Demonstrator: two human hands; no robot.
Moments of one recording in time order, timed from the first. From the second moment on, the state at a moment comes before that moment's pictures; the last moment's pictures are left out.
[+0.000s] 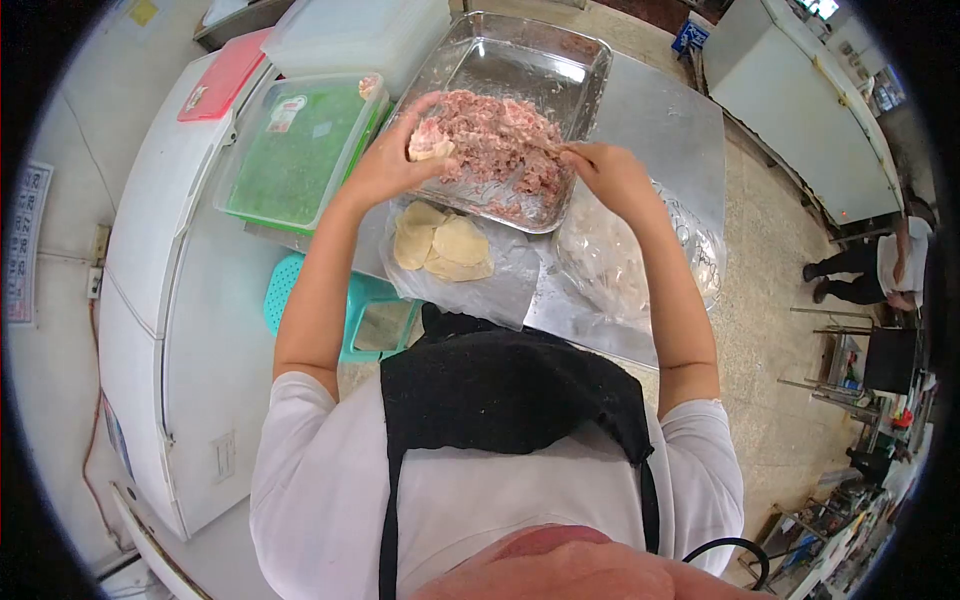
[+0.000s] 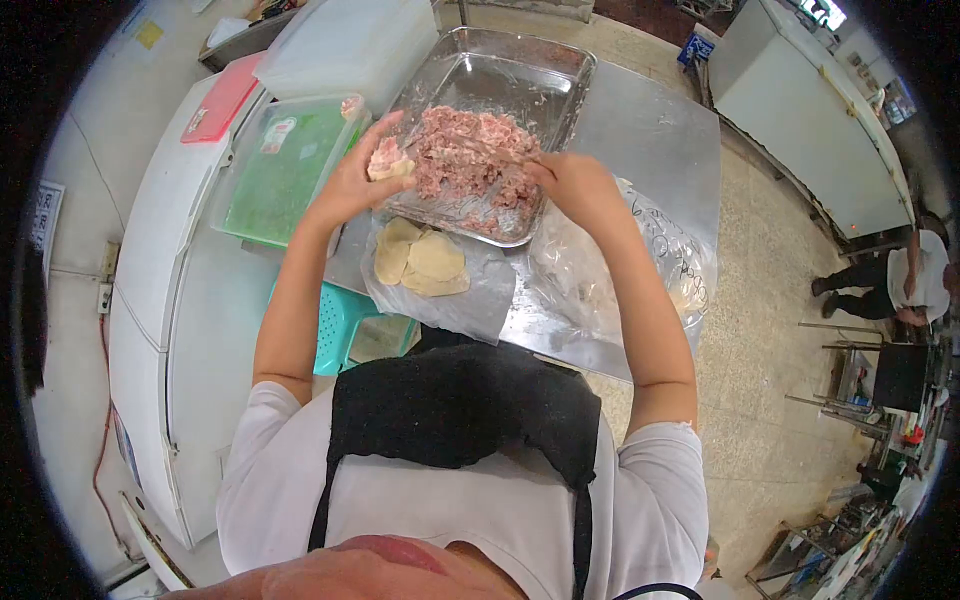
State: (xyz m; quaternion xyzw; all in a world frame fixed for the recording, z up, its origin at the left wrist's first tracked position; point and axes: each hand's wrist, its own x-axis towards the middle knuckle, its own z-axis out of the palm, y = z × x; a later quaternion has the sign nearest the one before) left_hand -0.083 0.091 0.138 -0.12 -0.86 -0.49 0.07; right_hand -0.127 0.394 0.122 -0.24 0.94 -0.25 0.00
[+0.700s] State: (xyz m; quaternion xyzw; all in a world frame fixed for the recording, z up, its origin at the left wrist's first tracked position) left_hand -0.110 -0.021 0.156 -0.23 -0.85 -0.48 -0.04; right_hand -0.058 0.256 0.188 -0.27 0.93 -0.22 -0.15
